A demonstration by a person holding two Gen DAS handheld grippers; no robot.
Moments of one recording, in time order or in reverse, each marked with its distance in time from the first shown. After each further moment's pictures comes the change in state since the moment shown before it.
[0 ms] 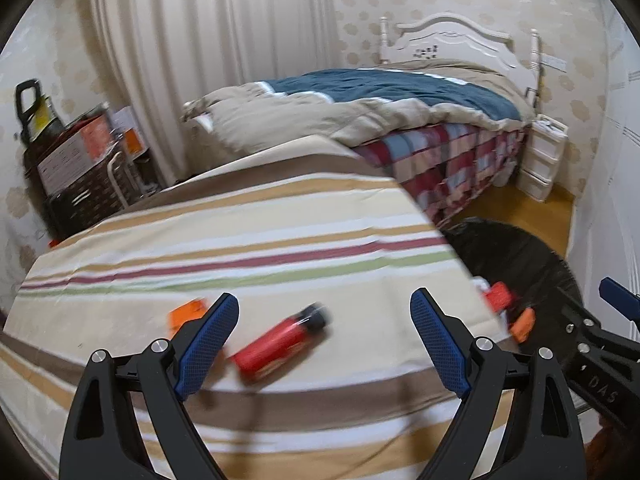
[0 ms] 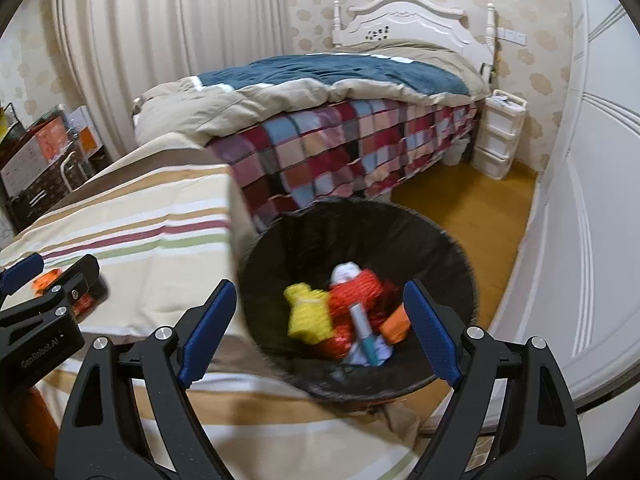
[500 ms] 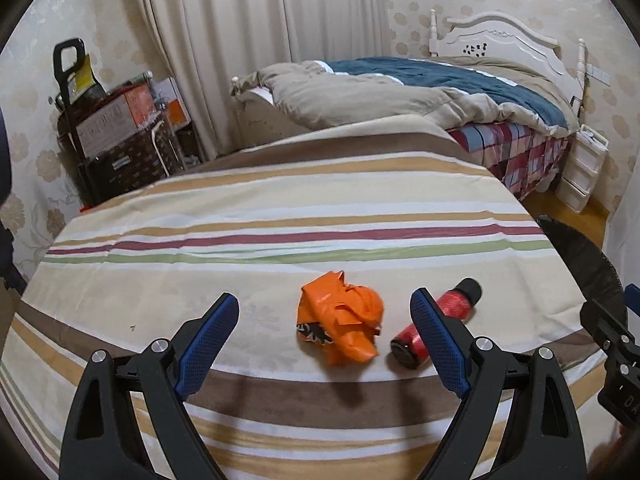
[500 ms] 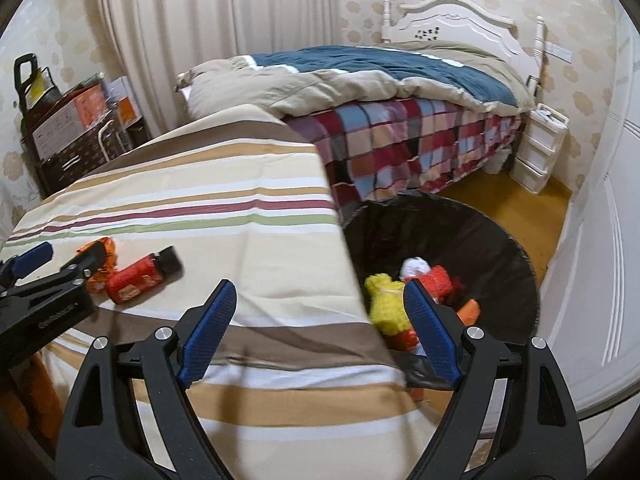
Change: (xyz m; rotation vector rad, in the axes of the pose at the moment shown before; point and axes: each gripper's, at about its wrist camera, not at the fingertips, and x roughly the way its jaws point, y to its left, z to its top) left arm 0.018 0.078 -0.014 -0.083 0.056 0.095; right arm 0.000 0.075 -0.008 -0.111 0.035 0.104
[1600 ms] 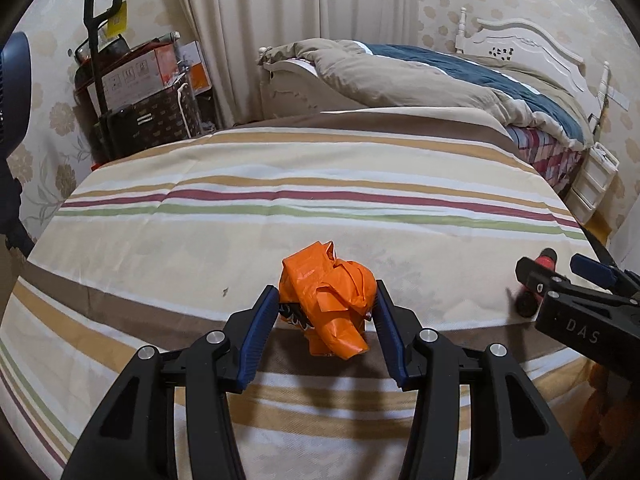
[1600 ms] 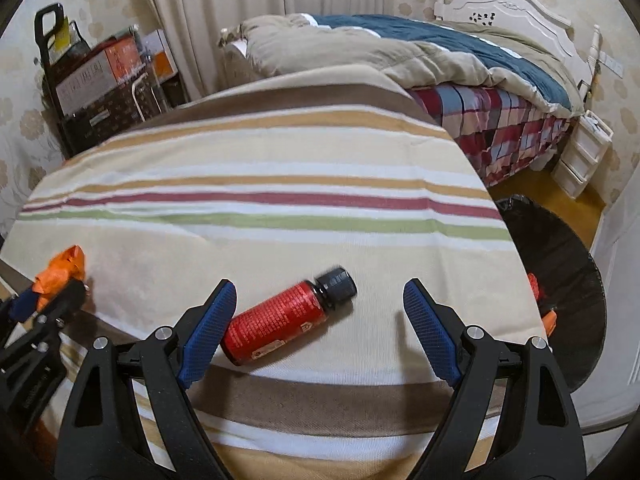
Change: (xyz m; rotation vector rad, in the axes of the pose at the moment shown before) left arm -0.001 0.095 -0.022 -0.092 0.072 -0.007; right arm 0.051 0.113 0.016 -0.098 0.144 0.078
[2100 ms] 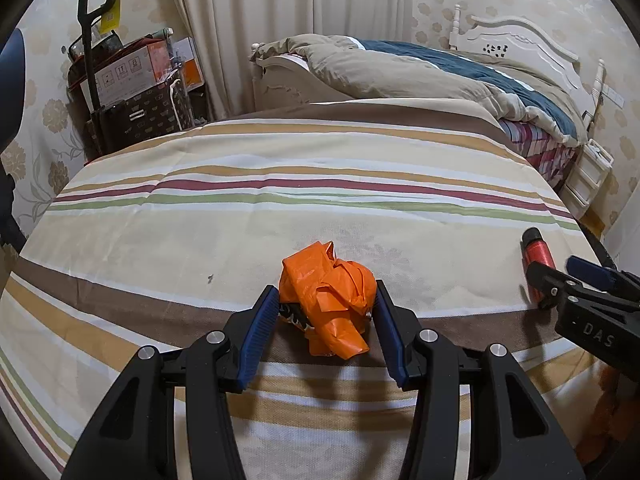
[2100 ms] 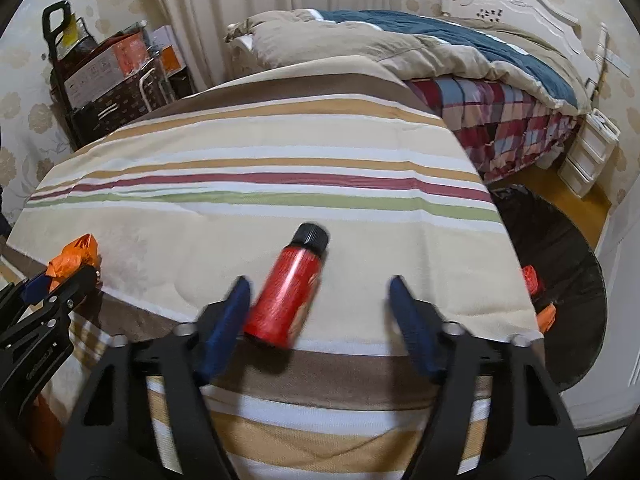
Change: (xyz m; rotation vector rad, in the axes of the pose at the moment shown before) left arm 0.001 -0.004 -0.005 0.009 0.008 -0.025; right arm -0.006 -0.013 -0.010 -0.024 0.018 0.044
